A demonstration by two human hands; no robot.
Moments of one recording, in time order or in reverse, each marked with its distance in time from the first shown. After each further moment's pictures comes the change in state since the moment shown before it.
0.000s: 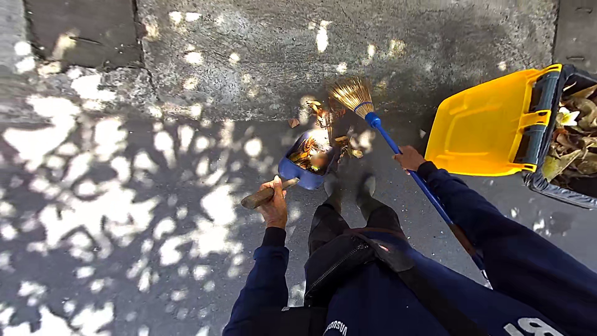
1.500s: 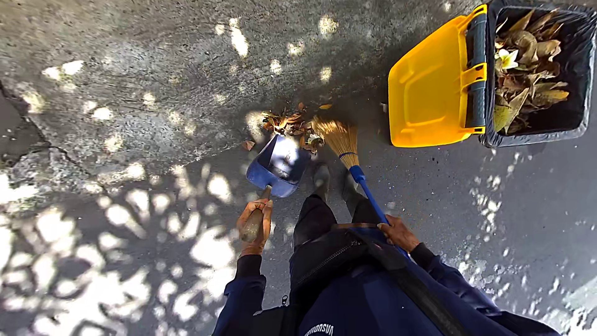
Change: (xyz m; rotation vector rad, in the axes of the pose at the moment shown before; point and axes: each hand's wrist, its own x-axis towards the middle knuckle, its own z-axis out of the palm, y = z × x) left_hand 0.010 0.018 0.091 0.227 -0.642 0.409; right_hand -0.142 0.152 0.127 0.829 -0.130 0.236
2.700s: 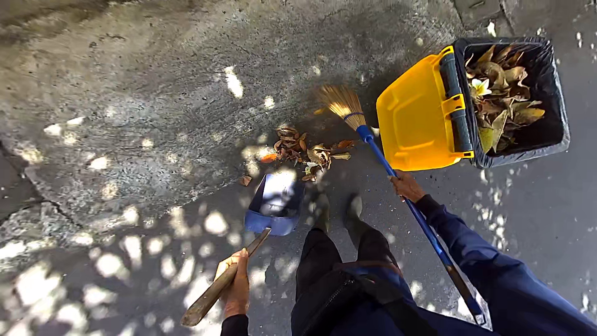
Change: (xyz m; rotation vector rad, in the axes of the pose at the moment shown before) left_hand 0.004 -0.017 -0.027 0.095 0.254 -0.303; right_hand 0.080 -0.168 -0.133 -0.139 0.300 -0.218
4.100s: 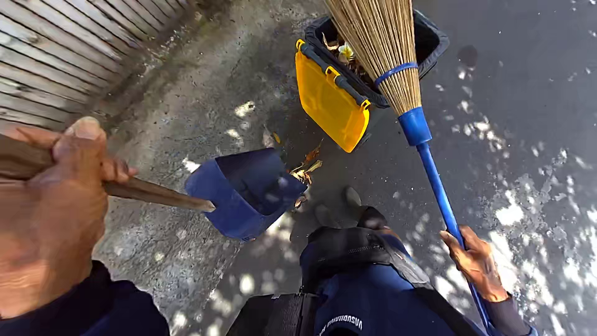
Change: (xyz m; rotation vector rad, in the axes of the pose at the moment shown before) left_hand -0.018 0.461 0.082 0.065 -0.666 0.918; right_hand -0.369 0.230 0.102 0.367 0.968 -0.050
